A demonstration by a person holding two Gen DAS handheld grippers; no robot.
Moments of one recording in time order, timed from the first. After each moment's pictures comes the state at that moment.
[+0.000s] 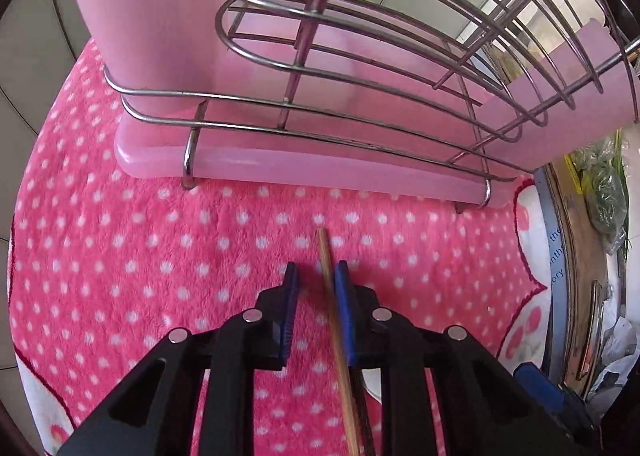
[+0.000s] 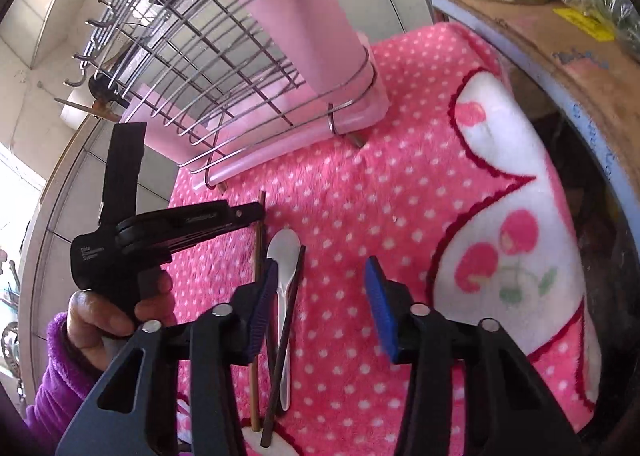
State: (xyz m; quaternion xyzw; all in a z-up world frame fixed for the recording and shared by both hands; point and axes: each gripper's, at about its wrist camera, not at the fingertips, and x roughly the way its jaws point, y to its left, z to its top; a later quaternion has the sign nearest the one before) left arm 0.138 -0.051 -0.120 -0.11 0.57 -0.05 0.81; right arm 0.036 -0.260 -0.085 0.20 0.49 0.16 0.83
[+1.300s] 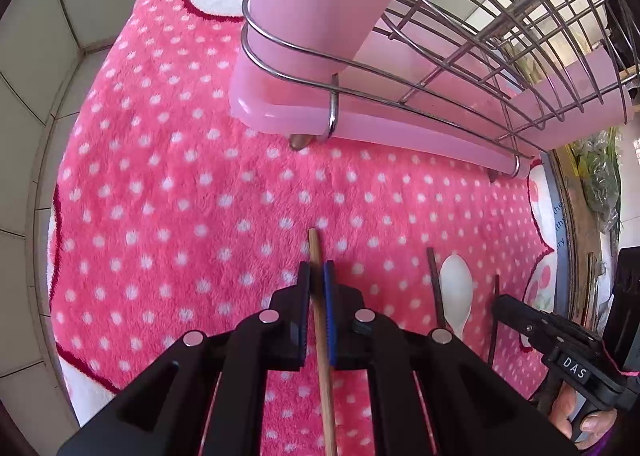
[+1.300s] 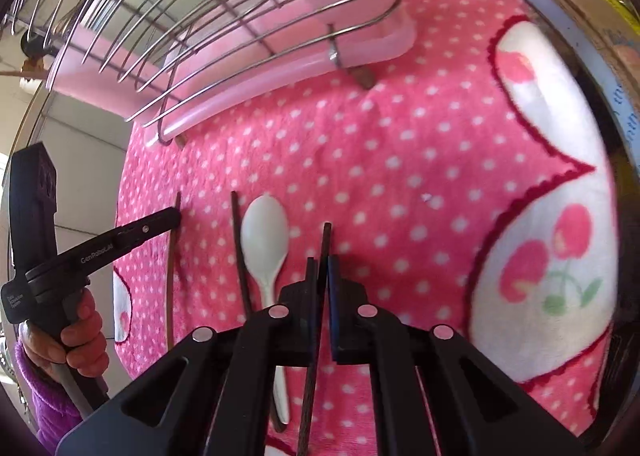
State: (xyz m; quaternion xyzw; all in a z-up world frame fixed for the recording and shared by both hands) left arm 0.117 0.019 -0.124 -0.12 0.61 -0.08 0.78; right arm 0.085 -0.222 -0.118 0.14 0.59 0.12 0.78
